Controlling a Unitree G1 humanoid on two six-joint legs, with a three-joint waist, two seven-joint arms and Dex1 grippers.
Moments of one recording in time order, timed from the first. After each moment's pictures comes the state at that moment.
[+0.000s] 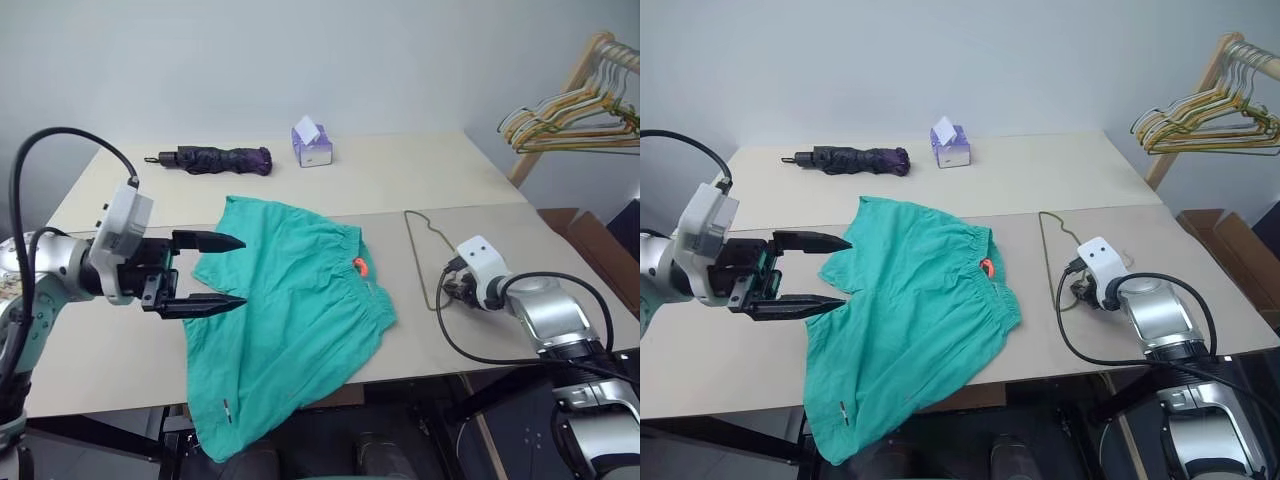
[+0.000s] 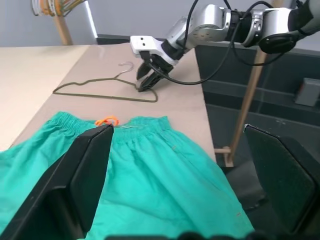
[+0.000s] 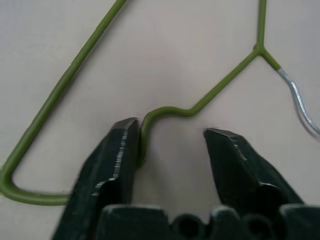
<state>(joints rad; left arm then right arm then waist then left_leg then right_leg) -0.30 1.01 0.22 -0.28 -0.84 0.55 -1.28 -0.49 -0.68 0.14 0.19 0.08 0.86 0.53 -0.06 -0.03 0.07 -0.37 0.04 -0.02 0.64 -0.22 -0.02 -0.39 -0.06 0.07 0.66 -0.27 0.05</state>
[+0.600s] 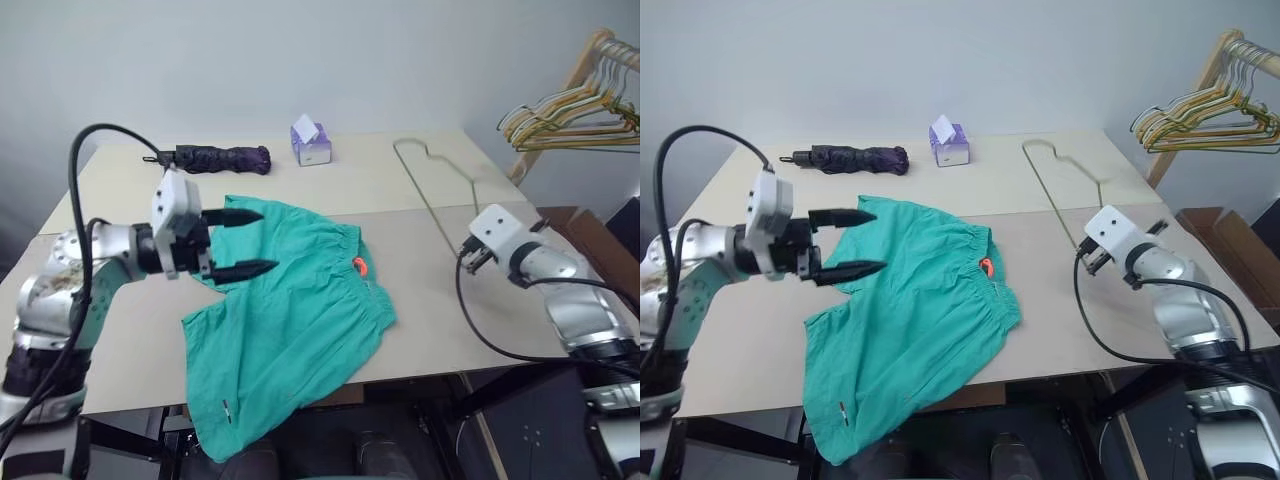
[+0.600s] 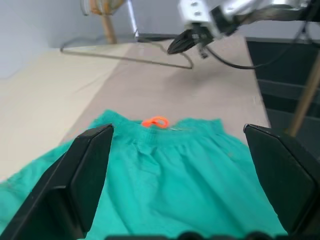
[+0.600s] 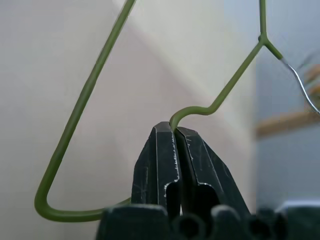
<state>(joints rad) -0.52 0.80 0.07 -0.15 -0.62 0.52 -1.08 -0.47 -0.87 0.14 0.22 -0.18 0.06 0.39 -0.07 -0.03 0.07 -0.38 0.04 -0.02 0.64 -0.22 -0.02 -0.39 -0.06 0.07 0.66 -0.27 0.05</state>
